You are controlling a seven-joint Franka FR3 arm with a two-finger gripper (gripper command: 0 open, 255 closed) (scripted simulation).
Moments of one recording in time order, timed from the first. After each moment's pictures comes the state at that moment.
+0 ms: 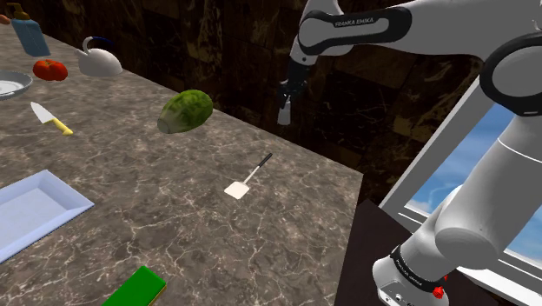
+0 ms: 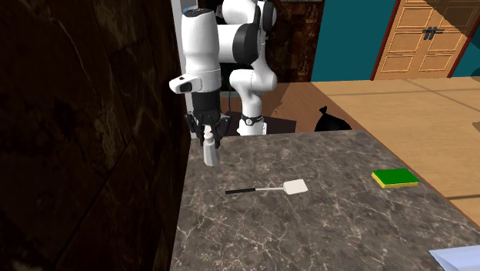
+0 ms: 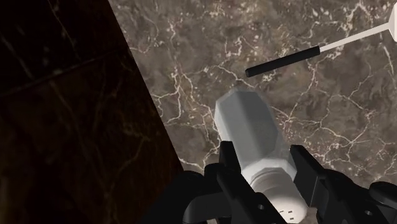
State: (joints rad) arm 0.10 0.10 -0.06 -1.80 0.05 1.98 -0.01
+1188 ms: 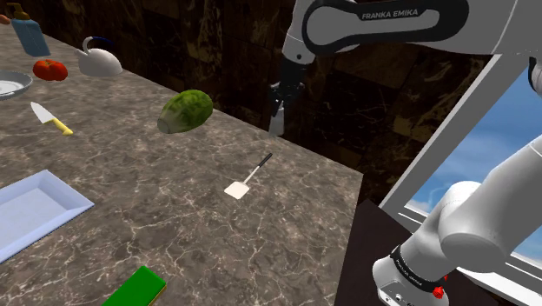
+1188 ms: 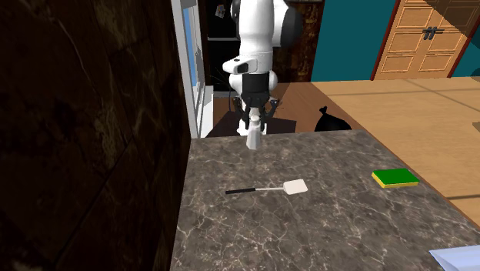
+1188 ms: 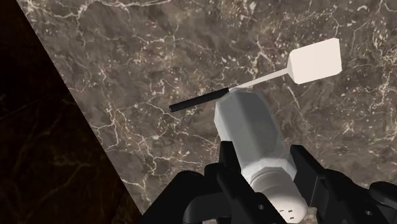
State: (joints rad) arm 0.21 -0.11 0.06 -1.97 0.03 1.95 0.22
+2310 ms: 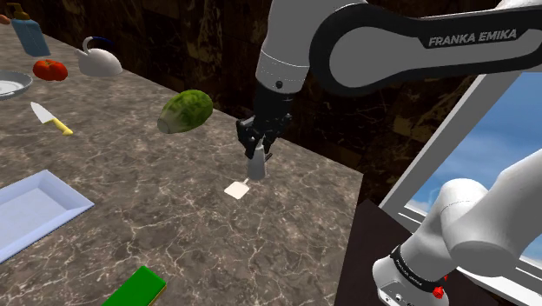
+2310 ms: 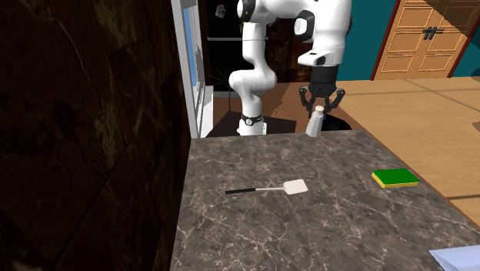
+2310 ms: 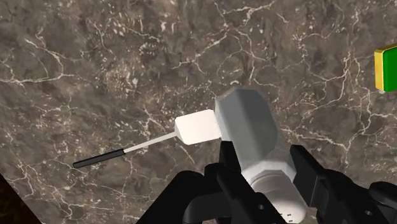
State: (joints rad) arm 0.38 -0.23 0.30 -2.08 0.05 1.96 0.62
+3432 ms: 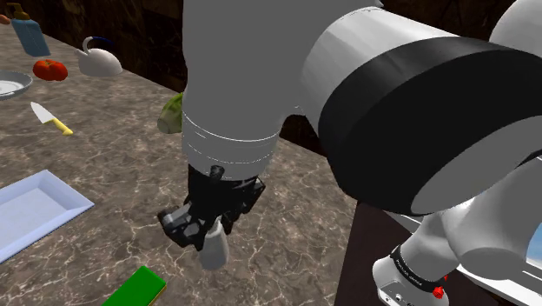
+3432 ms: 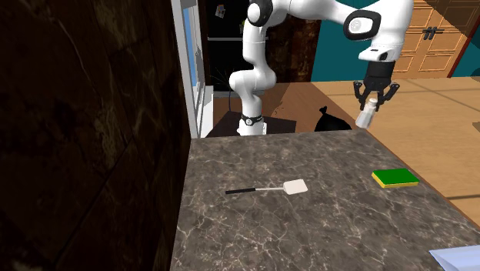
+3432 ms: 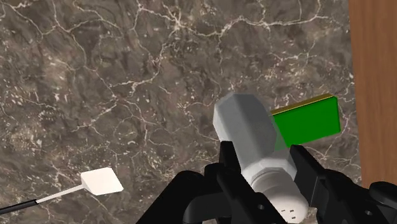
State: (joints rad) arm 0.54 -0.03 0.58 -1.87 -0.04 1.92 1.09
